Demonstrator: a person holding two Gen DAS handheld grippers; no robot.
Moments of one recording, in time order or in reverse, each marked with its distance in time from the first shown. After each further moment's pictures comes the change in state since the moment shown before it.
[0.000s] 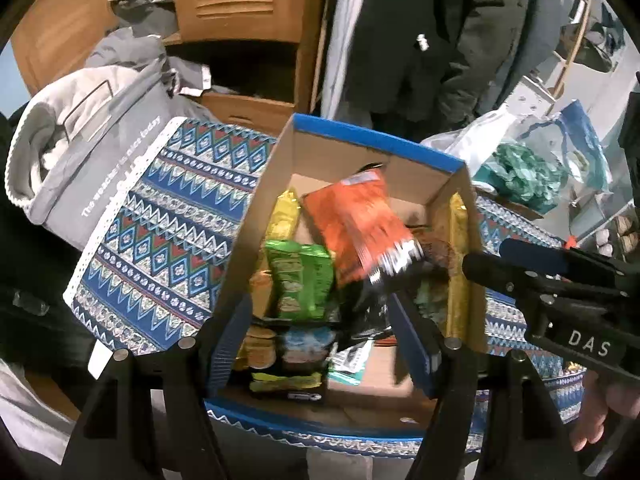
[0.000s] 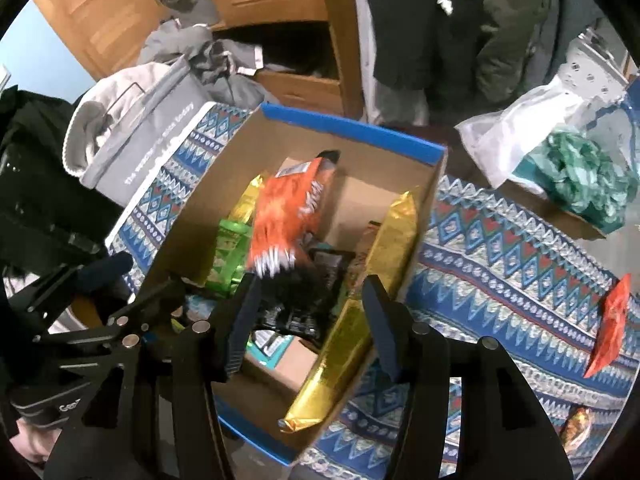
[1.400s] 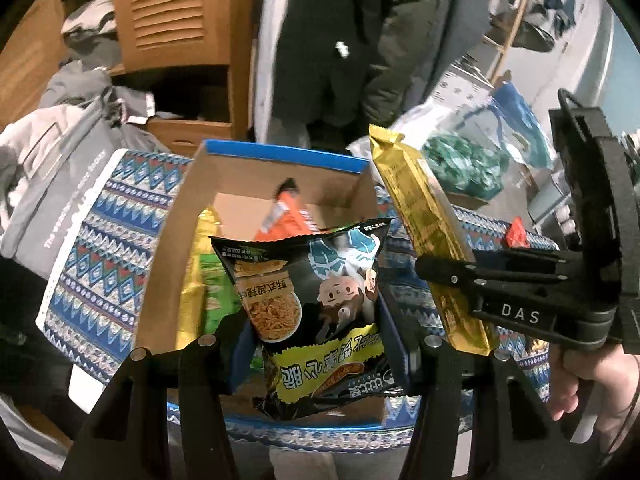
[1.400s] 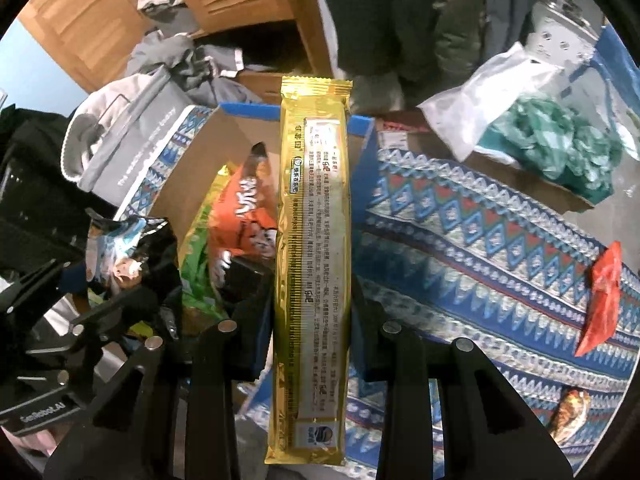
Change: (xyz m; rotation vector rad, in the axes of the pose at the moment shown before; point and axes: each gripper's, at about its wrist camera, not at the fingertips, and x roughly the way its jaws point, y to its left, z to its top) left arm -0.025 -0.056 -0.007 0.087 -0.041 -0.129; right arm -0.021 -0.054 -0.021 0.059 0.021 0.034
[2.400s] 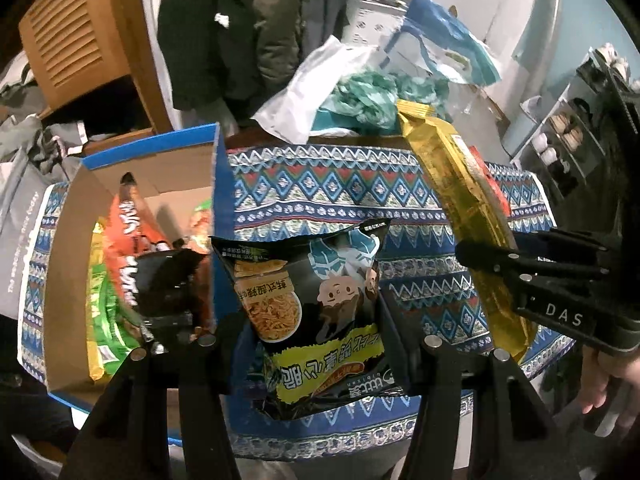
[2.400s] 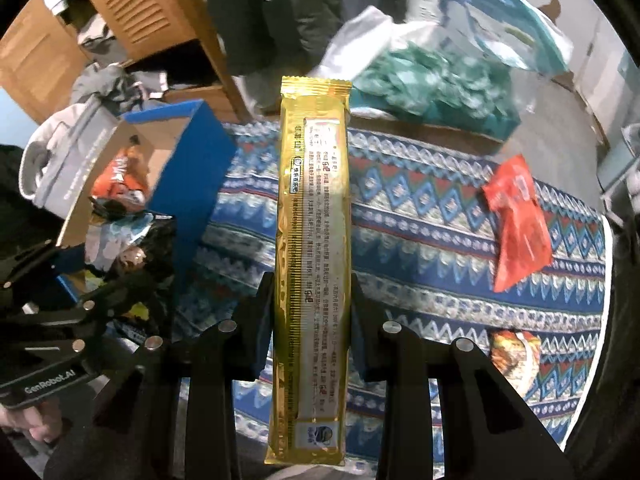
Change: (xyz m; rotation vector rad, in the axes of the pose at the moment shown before) left arm 0.048 -0.144 -0.022 0.219 0.096 -0.039; right arm -0.061 -0.128 -0.087 0.131 -0.067 -0.147
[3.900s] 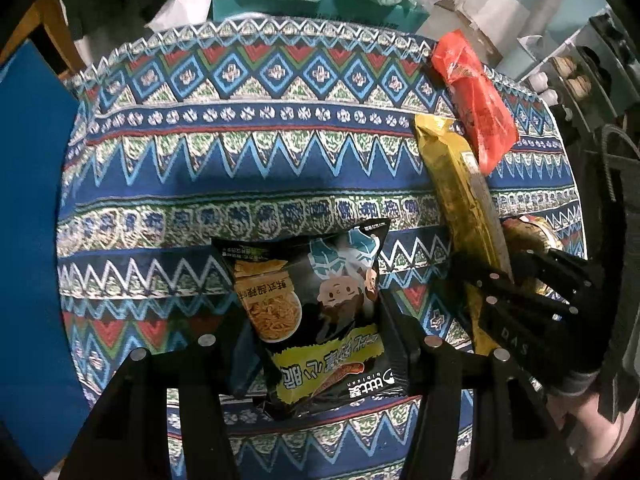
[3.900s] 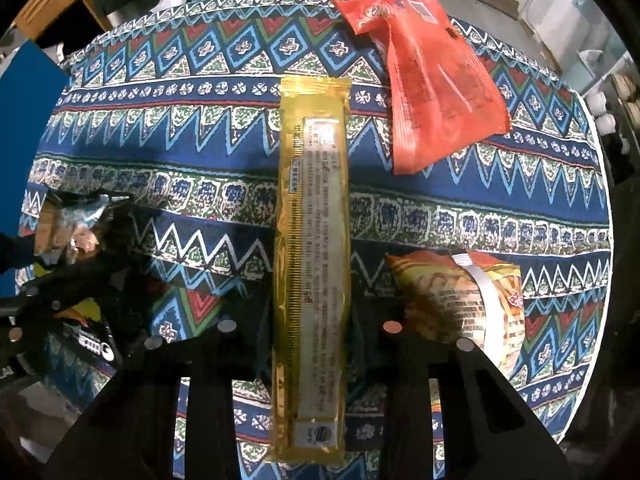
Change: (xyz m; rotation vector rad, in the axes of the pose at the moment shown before) left arm 0.156 -0.116 -0.016 0.026 0.278 -0.085; right arm 0.098 -0.156 -0.100 0.150 0.195 -0.228
